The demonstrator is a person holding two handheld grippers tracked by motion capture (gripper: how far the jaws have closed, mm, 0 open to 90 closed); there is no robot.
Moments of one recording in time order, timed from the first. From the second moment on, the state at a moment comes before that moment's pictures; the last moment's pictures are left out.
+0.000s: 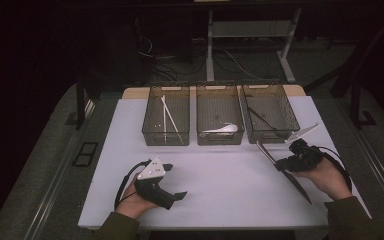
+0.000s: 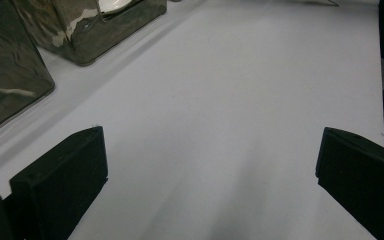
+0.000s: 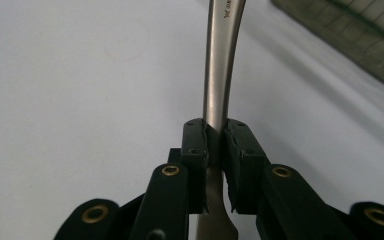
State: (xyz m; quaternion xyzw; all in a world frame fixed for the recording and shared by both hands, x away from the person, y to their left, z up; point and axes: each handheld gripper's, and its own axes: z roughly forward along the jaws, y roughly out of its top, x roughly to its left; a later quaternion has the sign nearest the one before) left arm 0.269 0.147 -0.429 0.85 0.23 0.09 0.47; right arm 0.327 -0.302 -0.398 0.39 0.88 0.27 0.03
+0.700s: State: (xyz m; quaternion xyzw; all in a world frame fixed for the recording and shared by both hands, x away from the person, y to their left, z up) left arm 0.270 0.149 -0.429 0.85 0.23 0.08 0.47; right arm 0.322 -0.328 -0.376 0.42 0.81 0.41 0.08
